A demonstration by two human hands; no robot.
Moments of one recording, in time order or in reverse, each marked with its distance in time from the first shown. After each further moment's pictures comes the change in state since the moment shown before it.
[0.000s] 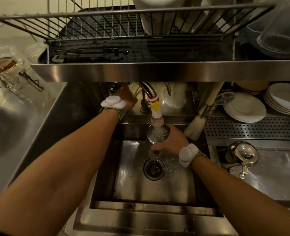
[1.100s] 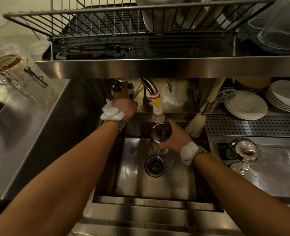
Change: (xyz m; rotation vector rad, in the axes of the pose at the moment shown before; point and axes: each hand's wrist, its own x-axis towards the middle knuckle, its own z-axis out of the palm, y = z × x) left_hand -0.042 -0.008 0.006 -0.122 0.159 0.064; right_hand -0.001 0.007 -0.002 -0.158 -0.063 0.053
